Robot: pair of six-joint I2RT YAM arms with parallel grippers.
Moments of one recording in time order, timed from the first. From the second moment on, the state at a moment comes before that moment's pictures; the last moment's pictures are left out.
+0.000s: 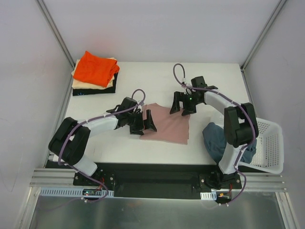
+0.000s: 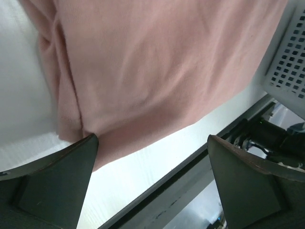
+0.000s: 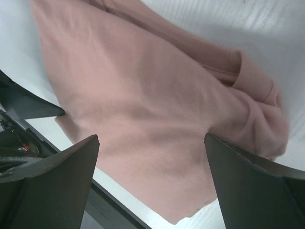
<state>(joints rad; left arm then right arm) -0.54 1.57 0.80 -0.17 0.50 -0.72 0.29 1.87 1.29 -0.57 -0.54 0.22</state>
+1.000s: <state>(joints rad) -0.46 1.85 1.19 -0.44 0.18 -0.61 0.32 0.85 0.89 -0.56 0.18 0.26</state>
